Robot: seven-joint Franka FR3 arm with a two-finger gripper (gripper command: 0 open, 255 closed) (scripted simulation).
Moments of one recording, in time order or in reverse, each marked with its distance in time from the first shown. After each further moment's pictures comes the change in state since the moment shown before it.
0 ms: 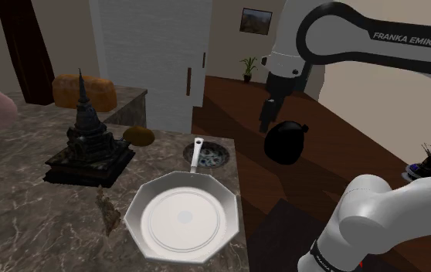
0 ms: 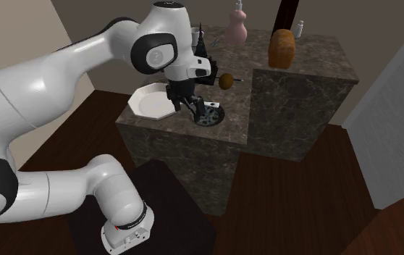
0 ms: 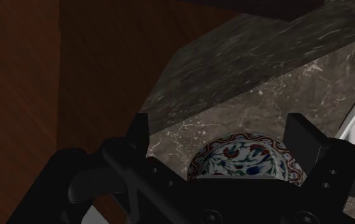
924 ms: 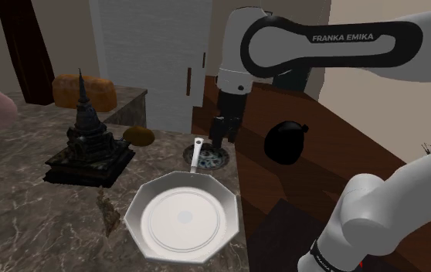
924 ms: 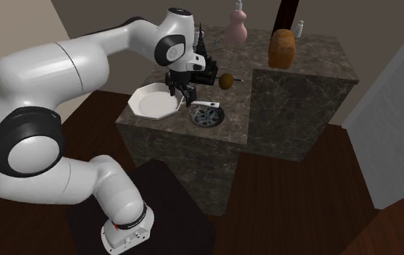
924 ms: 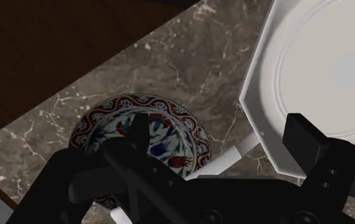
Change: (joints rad) arm 0.068 0.289 0.148 0.087 0.199 0.145 0.200
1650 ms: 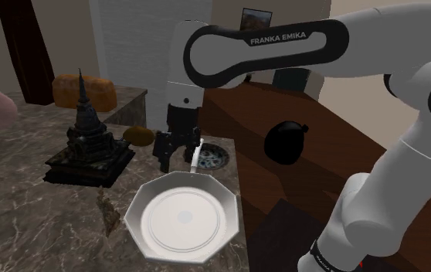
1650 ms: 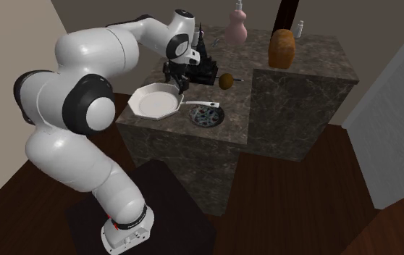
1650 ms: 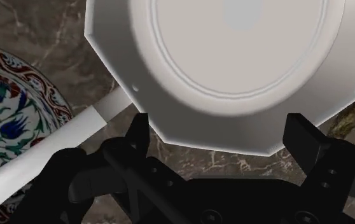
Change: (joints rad) arm 0.057 0.329 0.119 0.205 0.108 0.118 0.164
